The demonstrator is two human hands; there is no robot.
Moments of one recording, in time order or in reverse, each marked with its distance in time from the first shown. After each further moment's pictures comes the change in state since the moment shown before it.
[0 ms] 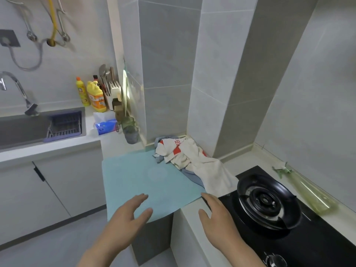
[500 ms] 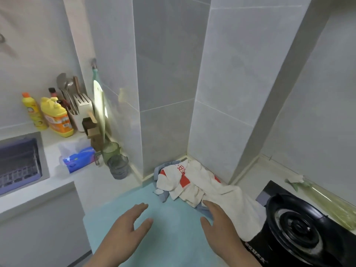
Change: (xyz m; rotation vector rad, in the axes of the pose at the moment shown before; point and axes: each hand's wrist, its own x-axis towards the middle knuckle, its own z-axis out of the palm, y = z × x) left_hand 0.234 -0.057 -0.080 -0.020 -0.230 0.128; right_hand 0.185 -0.056 0.077 0.017 0.192 0.189
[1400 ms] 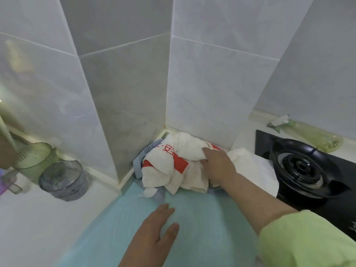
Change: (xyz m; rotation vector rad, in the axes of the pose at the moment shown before) left_hand 0.146 -0.092 0.061 -0.010 -0.505 0.183; right_hand 0.189 0.046 0.051 -0.532 0.247 0.245
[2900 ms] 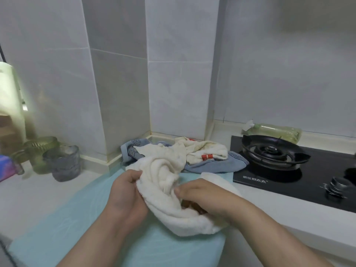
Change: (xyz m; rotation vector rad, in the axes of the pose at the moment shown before) left_hand -0.053 0.012 0.048 -1.355 -0.110 0.136; right_hand -0.229 0.008 0.020 0.775 -0.287 -0.227
